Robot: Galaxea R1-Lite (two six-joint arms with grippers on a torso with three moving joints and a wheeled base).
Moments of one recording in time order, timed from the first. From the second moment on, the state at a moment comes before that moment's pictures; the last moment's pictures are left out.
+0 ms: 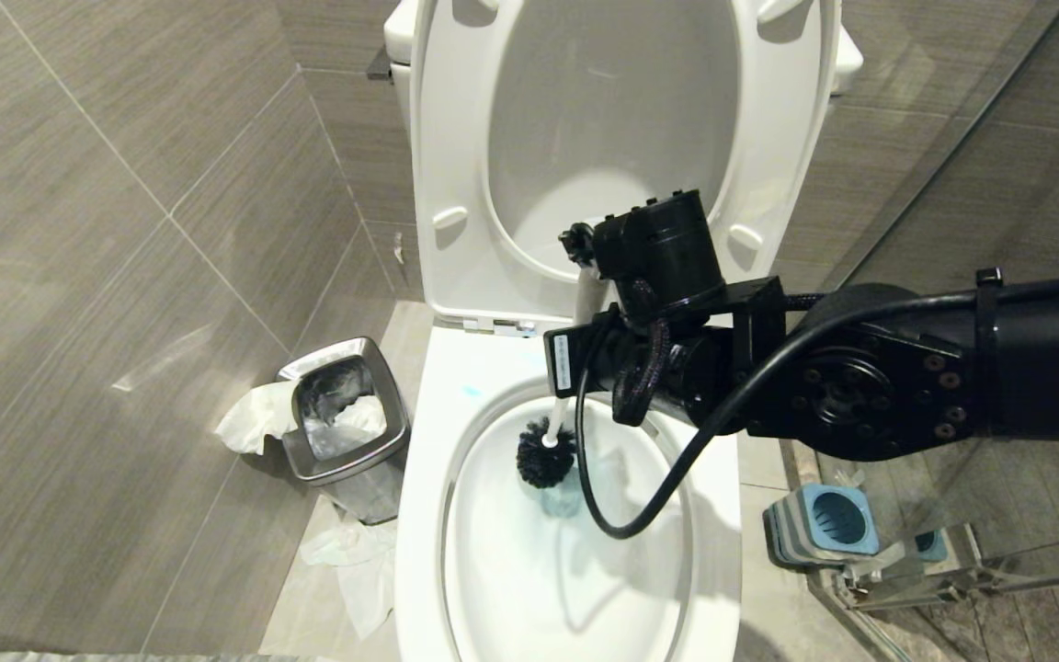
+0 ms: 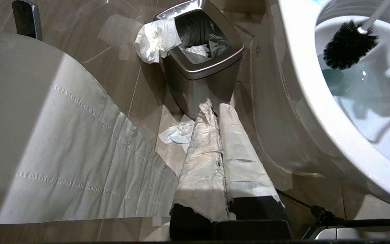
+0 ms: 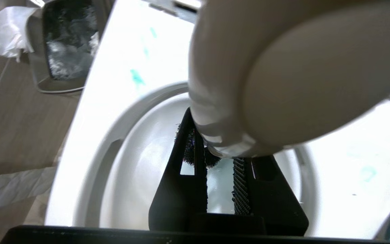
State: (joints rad) left arm 0.00 0.00 0.00 0.01 -0.01 0.01; right arm 0.80 1.97 -1.55 0.00 -0.43 0.22
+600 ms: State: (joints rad) left arm -0.01 0.00 0.00 0.01 -0.01 0.01; right arm 0.76 1.84 -1.41 0.03 -0.40 0.20
